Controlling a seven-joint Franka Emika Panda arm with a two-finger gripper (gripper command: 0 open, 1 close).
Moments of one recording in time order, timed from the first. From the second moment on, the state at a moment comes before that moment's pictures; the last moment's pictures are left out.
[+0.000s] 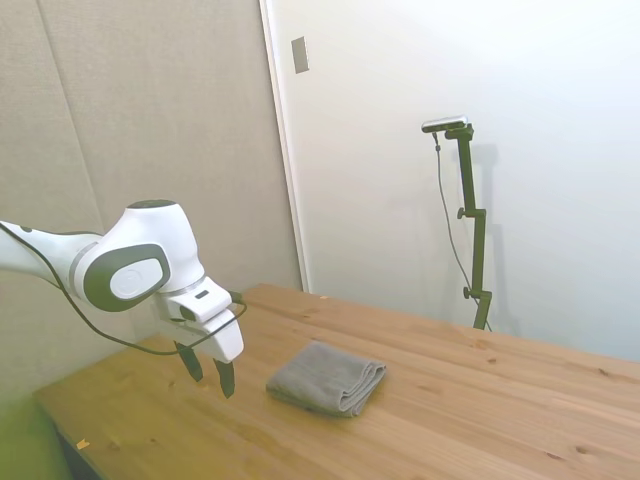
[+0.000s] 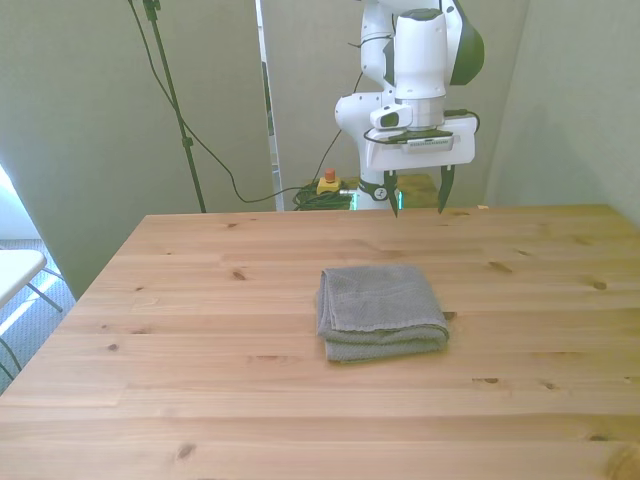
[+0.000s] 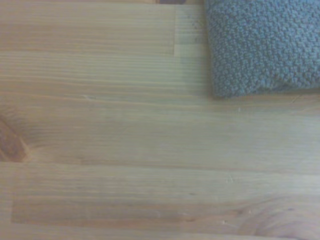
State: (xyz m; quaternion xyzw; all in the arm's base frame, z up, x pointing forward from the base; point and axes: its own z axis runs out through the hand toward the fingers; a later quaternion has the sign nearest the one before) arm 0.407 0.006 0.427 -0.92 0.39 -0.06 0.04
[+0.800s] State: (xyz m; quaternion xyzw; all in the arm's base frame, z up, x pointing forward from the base) arm 0.505 -0.237 0.398 -0.86 0.50 0.00 0.12
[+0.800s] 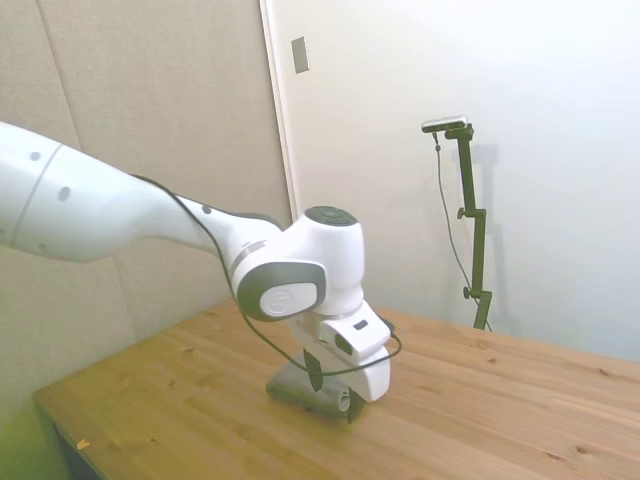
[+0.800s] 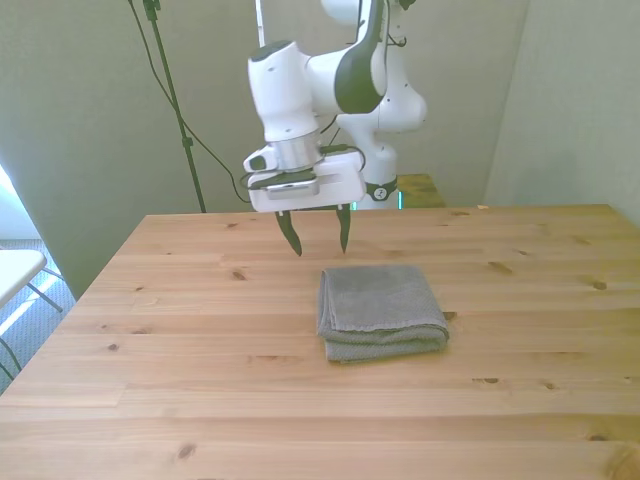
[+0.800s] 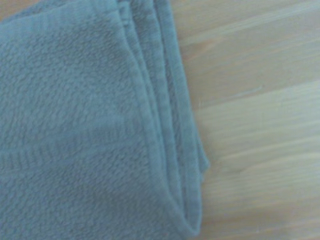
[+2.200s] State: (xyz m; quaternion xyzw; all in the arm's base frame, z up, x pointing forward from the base) arm 0.539 -0.240 0.361 -0.87 0.40 0.08 0.27
